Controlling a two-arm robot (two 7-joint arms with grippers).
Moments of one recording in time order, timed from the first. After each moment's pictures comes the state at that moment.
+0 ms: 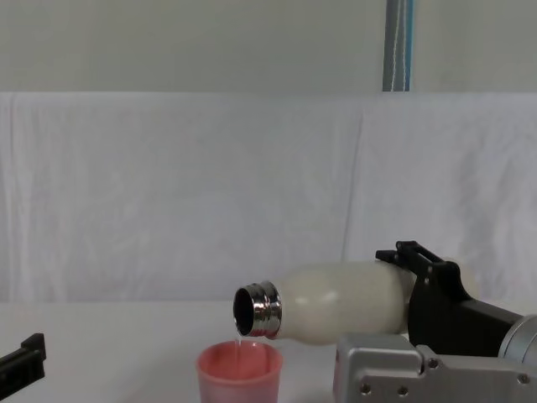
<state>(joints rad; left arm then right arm) 0.27 0.24 0.04 -1.85 -0.25 -0.02 -0.02 0.35 0.37 -0.62 -1.39 -0.99 -0.02 -0.09</state>
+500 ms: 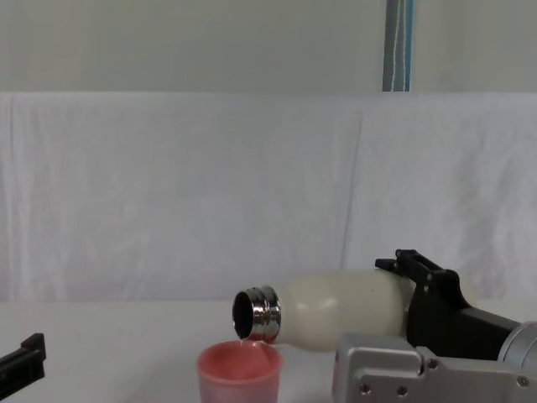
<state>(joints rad) 0.27 0.24 0.04 -1.85 -0.25 -0.02 -0.02 0.35 0.36 -0.61 -1.39 -0.96 -0.02 -0.07</state>
